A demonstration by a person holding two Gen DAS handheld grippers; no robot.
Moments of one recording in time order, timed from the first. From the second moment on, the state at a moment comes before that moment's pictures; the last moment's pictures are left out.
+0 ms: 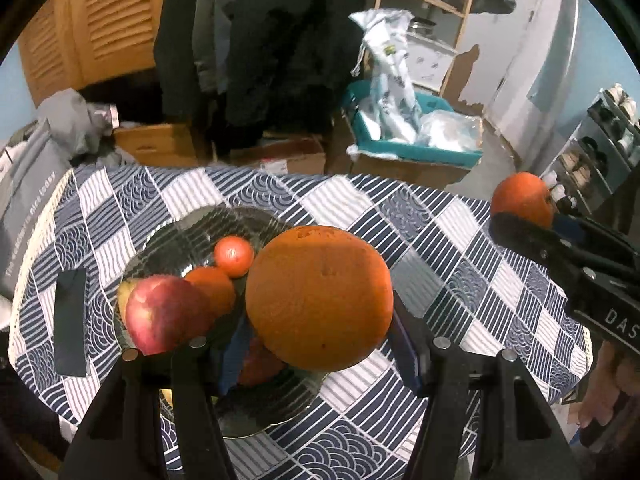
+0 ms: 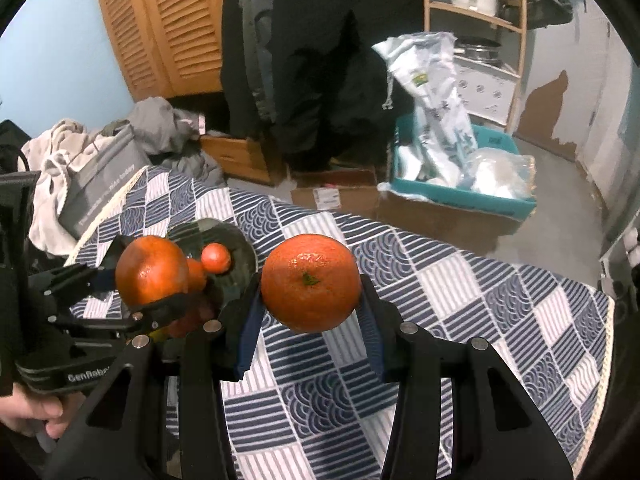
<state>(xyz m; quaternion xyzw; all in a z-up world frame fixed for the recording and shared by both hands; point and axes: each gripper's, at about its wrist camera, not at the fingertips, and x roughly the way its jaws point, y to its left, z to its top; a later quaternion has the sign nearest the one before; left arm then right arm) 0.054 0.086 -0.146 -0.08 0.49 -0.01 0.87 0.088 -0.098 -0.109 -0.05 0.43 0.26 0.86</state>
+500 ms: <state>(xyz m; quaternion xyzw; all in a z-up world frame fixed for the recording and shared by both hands) 0.064 0.110 -0.195 -0.09 0.54 0.02 0.84 0.108 -0.042 -0.163 -0.07 0.48 0.28 0.83</state>
